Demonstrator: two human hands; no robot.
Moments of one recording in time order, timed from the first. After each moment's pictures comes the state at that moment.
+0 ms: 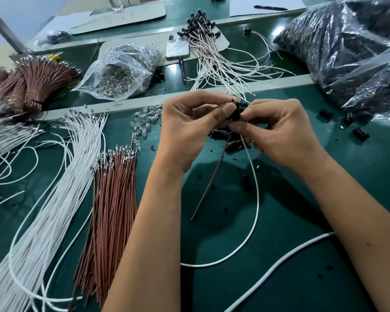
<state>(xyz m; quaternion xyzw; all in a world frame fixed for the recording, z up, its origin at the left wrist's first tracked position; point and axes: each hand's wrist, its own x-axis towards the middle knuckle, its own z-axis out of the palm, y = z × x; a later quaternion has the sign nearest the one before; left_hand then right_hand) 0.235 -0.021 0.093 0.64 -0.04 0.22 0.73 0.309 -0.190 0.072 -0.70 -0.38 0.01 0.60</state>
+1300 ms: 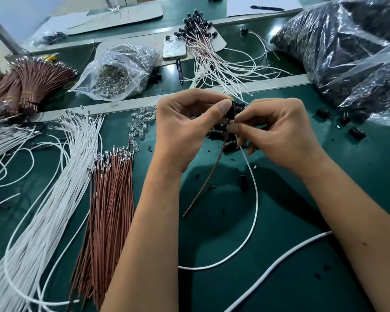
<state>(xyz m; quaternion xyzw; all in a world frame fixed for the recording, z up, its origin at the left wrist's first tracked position) 0.236 -0.019 0.092 0.67 -0.04 0.26 0.69 0.303 -0.188 0.079 -0.70 -0.37 -0.01 0.62</state>
